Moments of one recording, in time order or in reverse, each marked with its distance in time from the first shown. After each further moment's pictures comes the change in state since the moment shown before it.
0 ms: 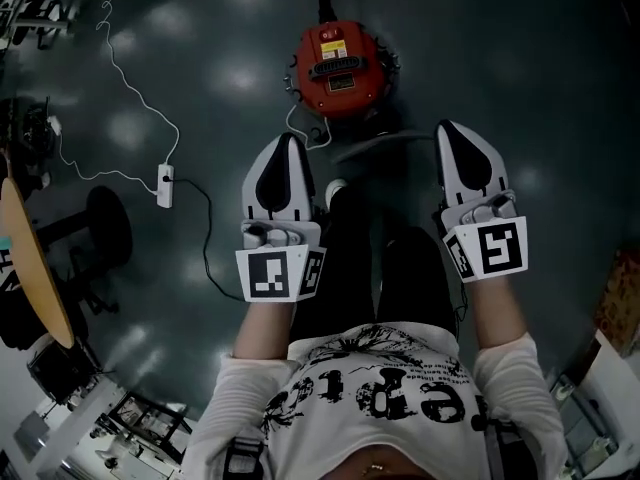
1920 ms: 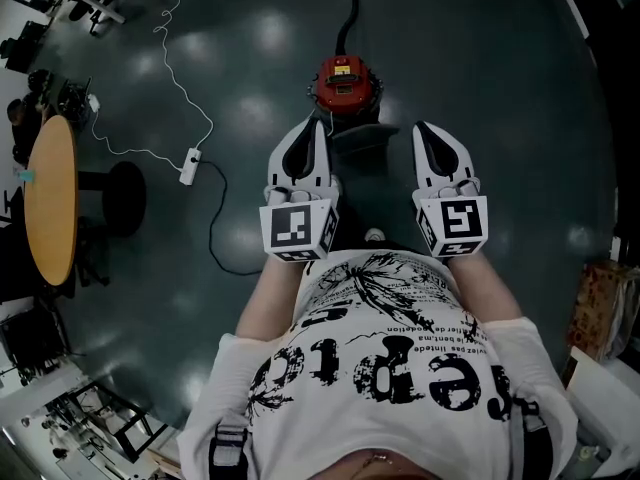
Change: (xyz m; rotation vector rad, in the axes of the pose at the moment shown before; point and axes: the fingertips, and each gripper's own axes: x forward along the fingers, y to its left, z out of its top) left arm -0.187 -0.137 0.249 0.075 -0.026 0.024; right arm -0.228 0.096 0.226 -0.108 -0.056 0.012
